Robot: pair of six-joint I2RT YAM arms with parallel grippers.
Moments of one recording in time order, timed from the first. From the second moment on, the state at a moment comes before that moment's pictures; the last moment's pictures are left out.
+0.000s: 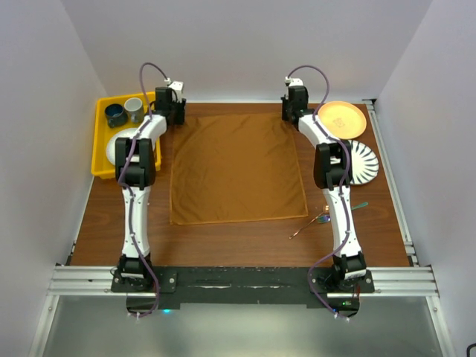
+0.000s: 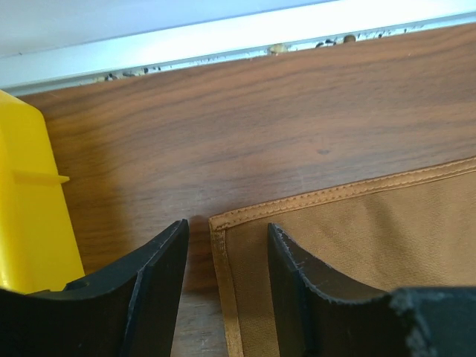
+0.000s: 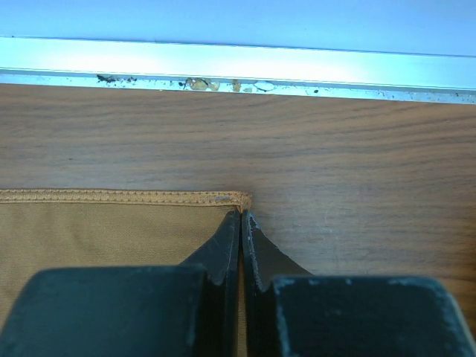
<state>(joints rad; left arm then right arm) -0.05 2.51 2.07 -0.17 0.02 0.09 0.20 2.67 2.32 -0.22 0.14 0.08</state>
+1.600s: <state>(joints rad) -0.03 1.67 1.18 -0.06 0.53 0.51 0.18 1.98 1.71 -0.40 -0.23 -0.26</state>
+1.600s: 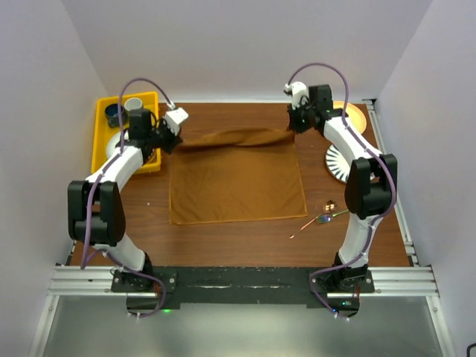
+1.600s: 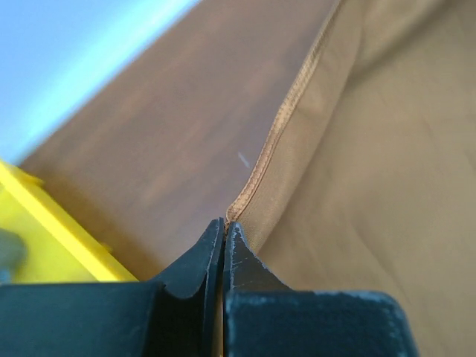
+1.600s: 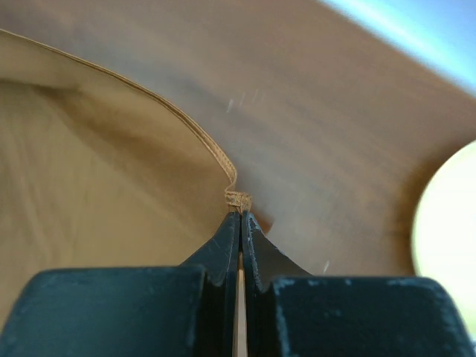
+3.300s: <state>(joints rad) 0.02 1.34 0.76 -0.79 0.63 1.15 0.16 1.73 1.21 -0.81 -0.35 -0.67</state>
